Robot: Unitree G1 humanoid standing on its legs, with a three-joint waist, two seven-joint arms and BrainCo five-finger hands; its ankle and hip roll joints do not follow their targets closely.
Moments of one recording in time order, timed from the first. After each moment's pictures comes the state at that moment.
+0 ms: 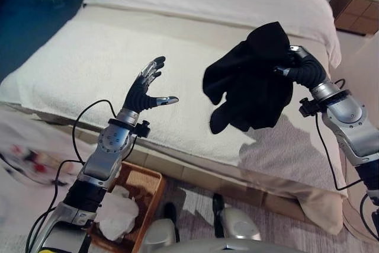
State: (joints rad) left arm -0.30 0.56 -0.28 -0.02 -0.25 -0.22 0.01; right arm -0.42 -0.91 0.22 -0.07 0.46 -0.11 0.13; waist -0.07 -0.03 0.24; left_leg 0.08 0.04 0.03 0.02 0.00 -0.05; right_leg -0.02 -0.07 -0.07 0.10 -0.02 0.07
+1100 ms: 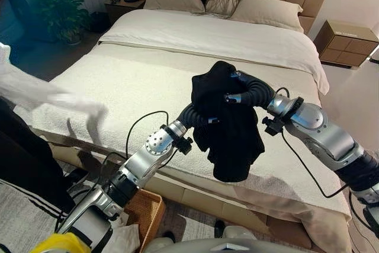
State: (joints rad) left arm -0.43 0.41 -0.63 0.07 -0.47 -0.13 -0.10; right arm -0.50 -0.86 0.48 -0.19 0.62 -0.05 0.23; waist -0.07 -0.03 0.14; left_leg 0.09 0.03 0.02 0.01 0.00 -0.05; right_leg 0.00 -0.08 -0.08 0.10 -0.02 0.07
